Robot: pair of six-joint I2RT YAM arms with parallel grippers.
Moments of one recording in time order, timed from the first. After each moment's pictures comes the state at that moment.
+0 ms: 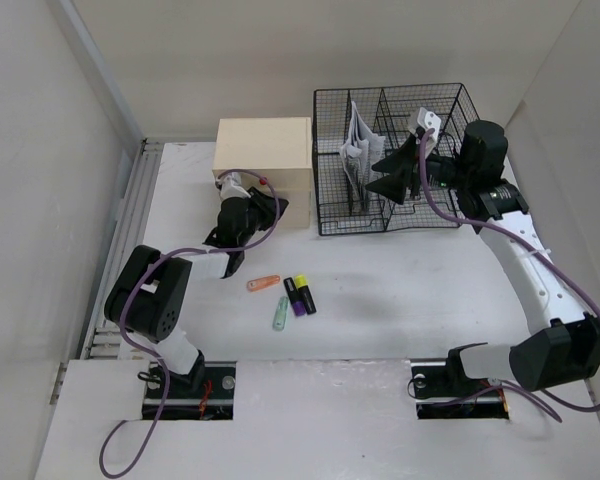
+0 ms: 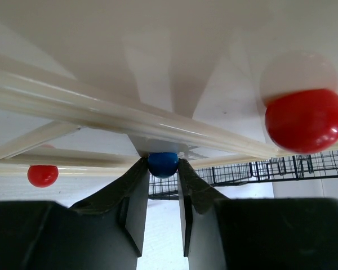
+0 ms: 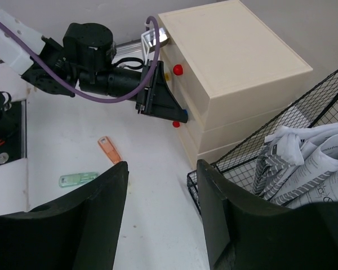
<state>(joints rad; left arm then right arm) -0.39 1.63 0.68 0.71 0.03 -0.93 0.19 1.31 1.33 -0.22 -1.02 -0.18</state>
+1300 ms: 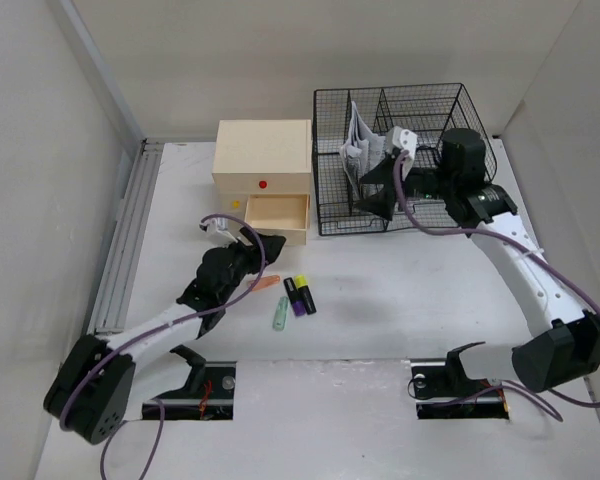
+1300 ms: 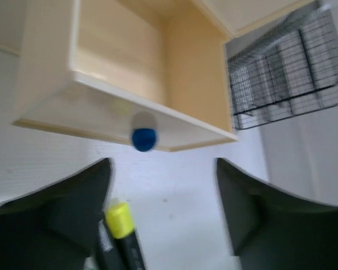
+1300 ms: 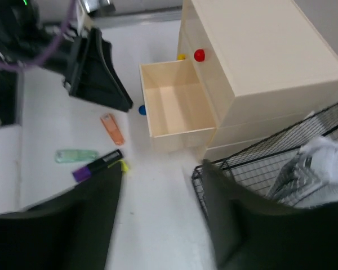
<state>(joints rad) -0.53 1.09 0.28 0.59 -0.08 -0.95 0.26 1.31 1.32 -0.33 -1.00 -0.34</state>
